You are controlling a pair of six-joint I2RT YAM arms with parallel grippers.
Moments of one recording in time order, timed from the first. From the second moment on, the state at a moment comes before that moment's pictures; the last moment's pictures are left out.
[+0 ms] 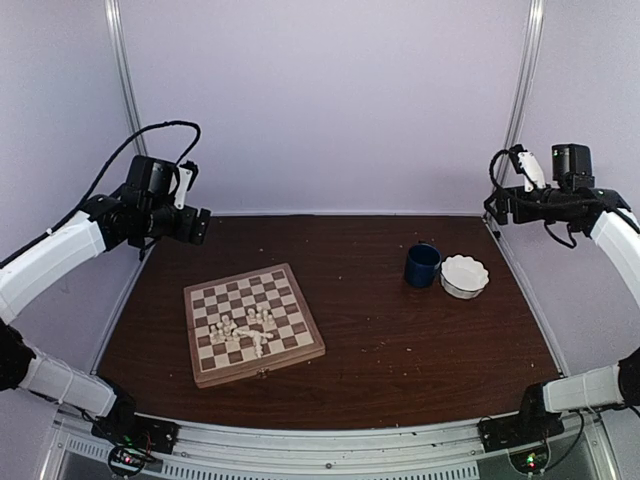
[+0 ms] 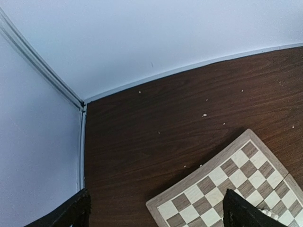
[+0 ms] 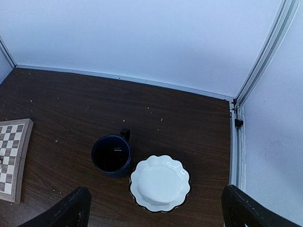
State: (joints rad) left arm -0.47 1.29 1.22 -0.53 -0.36 0.03; right arm 0.00 1.17 1.29 -0.63 -0.20 -0.13
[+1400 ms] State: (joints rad) left arm -0.07 2.12 1.61 -0.80 0.16 -0.09; right arm 1.13 1.88 1.23 -0.59 -0.10 -0.62
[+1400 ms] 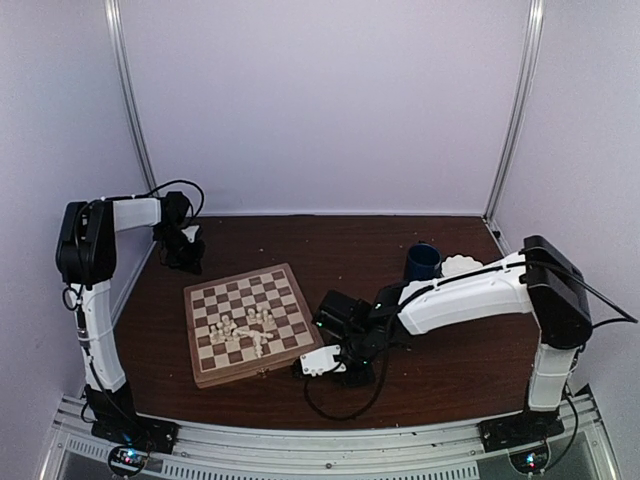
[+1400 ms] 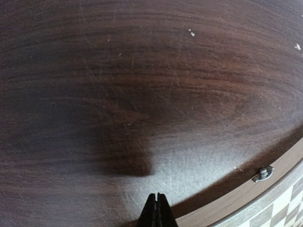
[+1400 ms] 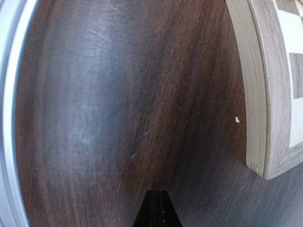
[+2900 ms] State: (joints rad) left arm -0.49 1.77 1.28 -0.91 0.17 -0.24; right arm 0.72 1.95 1.50 -0.61 0.07 -0.49
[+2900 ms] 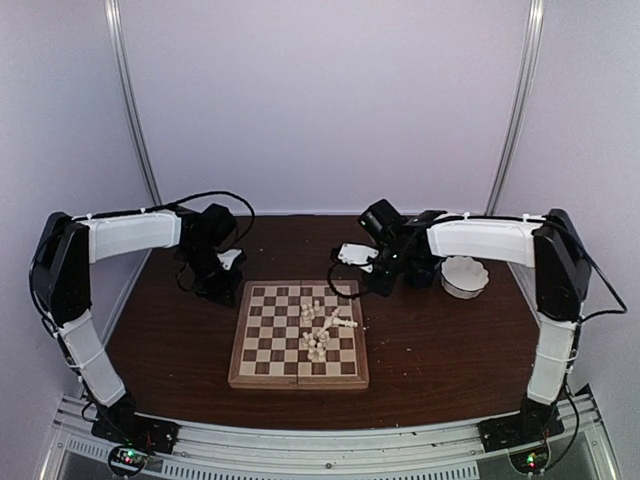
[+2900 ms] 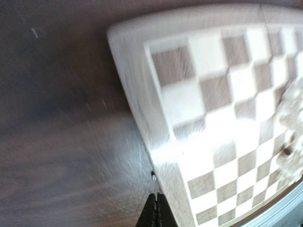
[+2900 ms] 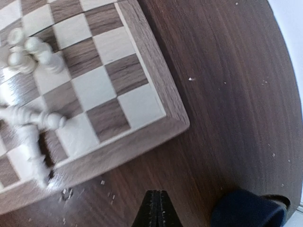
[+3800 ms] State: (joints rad) left arm -0.44 2.39 2.02 -0.99 0.21 -0.09; right arm 1.33 1.80 1.16 -0.69 0.04 -0.68
